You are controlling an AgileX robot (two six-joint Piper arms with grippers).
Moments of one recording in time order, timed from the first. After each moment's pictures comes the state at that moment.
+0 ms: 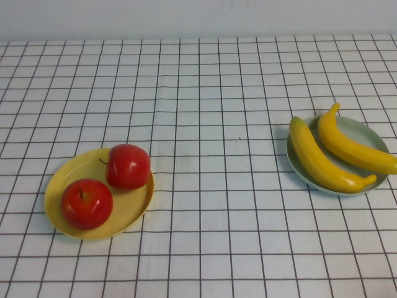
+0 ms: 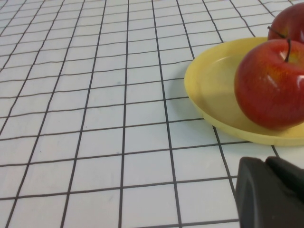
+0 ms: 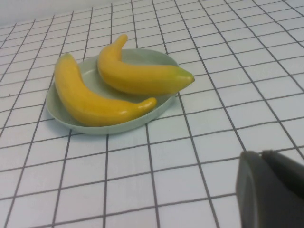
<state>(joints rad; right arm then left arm) -0.03 -0.01 0.03 0.04 0.33 0.16 -0.04 -0.01 0.03 -0.06 0.38 0.16</state>
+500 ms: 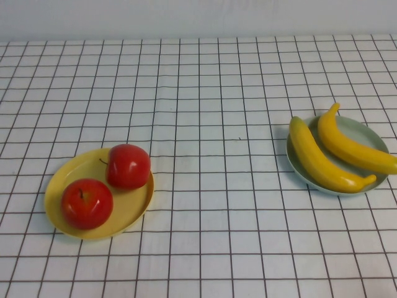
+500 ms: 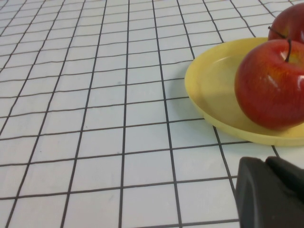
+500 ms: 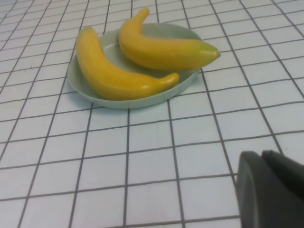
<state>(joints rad) -0.03 -0.01 0.03 0.21 0.41 -0.01 -0.04 -0.01 0.03 -0.06 0.38 0.16</state>
